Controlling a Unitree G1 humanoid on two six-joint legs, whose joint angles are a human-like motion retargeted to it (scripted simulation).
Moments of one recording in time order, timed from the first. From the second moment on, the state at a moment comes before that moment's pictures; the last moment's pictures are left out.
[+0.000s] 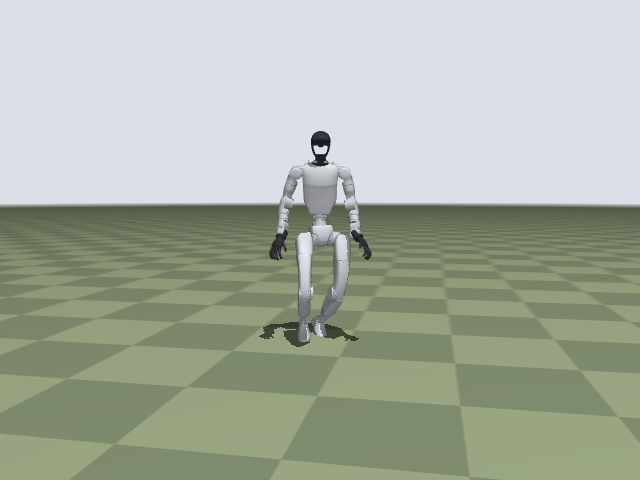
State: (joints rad) left arm -0.16 0.24 -0.20 1.14 0.17 -0.18 0.55; right arm -0.04 -0.32 0.45 1.08 -0.43 -0.11 -0.52; waist -0.30 -0.07 0.31; left_leg -0.02 -0.10 0.13 0.93 -0.43 -0.09; right_leg -0.43 -0.17 -0.16 1.32 -0.45 0.06
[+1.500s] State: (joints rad) left arm 0.14 0.14 -0.36 1.24 0.17 -0.16 0.11; right arm -0.17 -0.48 0.33 0.71 -0.37 -0.21 -0.67; waist -0.05 0.16 0.35; left_leg -0.28 0.35 0.15 1.57 -0.70 0.08; right_leg -0.13 0.15 -0.17 0.88 -0.61 0.00
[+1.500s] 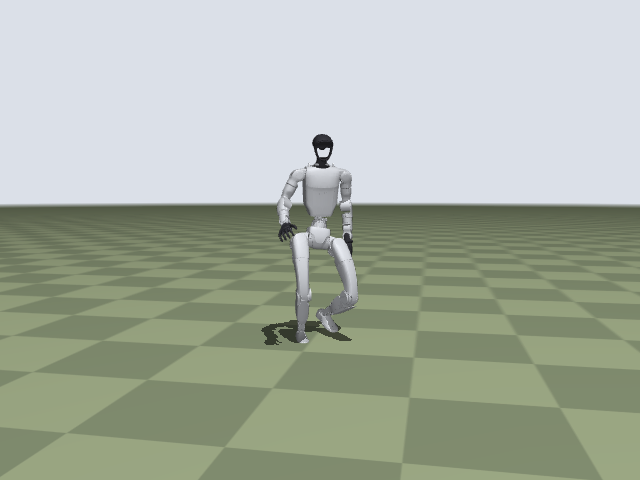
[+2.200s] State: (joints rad) left arm 0.33 0.14 -0.18 1.01 0.14 -0.14 0.23; right arm -0.12 -0.52 0.10 -0.01 -0.32 -0.31 -0.61; waist 0.04 0.05 0.29; left_leg -0.62 0.23 0.11 1.80 -0.55 0.19; right_leg -0.05 0.13 -0.10 0.99 -0.70 -0.05
